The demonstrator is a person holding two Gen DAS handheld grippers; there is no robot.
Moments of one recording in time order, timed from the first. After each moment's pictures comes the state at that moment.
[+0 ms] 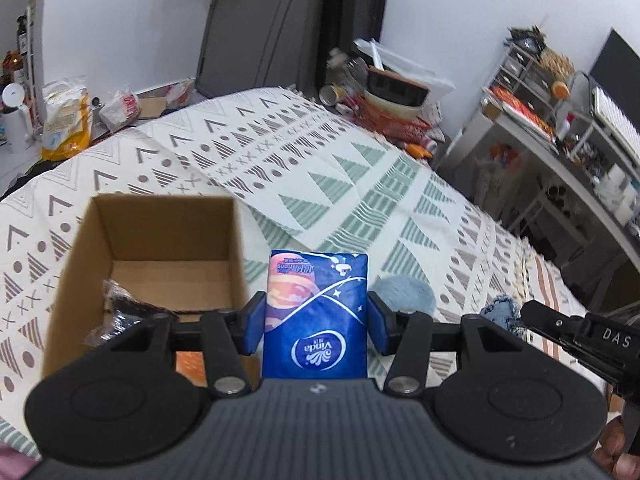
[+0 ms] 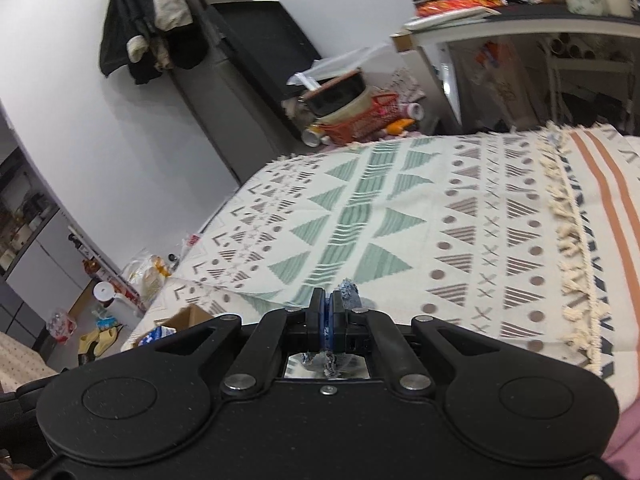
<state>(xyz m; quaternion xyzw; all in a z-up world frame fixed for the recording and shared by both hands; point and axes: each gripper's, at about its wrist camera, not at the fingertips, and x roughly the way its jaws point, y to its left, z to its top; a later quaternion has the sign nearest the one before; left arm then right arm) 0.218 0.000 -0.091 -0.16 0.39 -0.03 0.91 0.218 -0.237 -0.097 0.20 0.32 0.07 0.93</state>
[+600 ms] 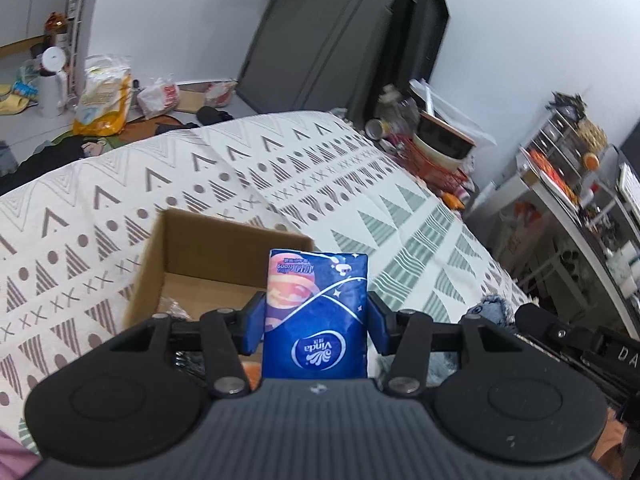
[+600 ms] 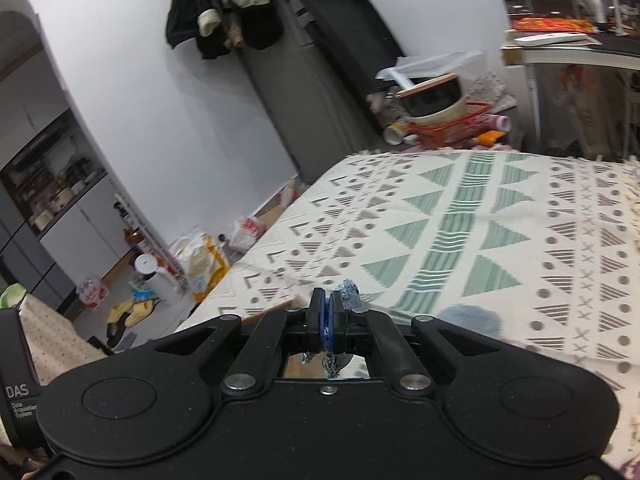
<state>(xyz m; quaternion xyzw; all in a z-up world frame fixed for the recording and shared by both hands) 0.223 0.078 -0.084 -0.24 0.37 0.01 0.90 0.233 -0.140 -0.066 0.16 0.31 0.15 0.93</state>
